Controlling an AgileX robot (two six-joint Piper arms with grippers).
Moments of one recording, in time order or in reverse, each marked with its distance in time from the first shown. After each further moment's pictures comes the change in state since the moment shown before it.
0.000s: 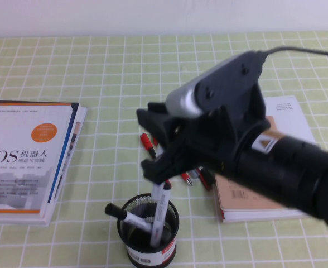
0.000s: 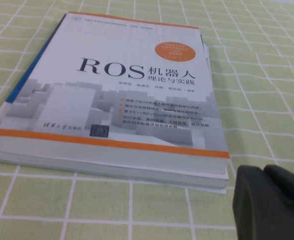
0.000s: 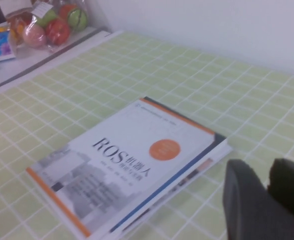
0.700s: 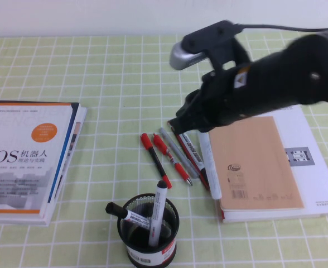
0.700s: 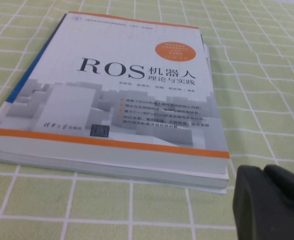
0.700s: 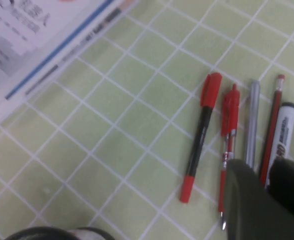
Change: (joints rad) right arm -0.352 0.274 -0.418 -0.670 0.818 0.598; left arm 0.000 0.000 0.000 0.000 0.000 0.000
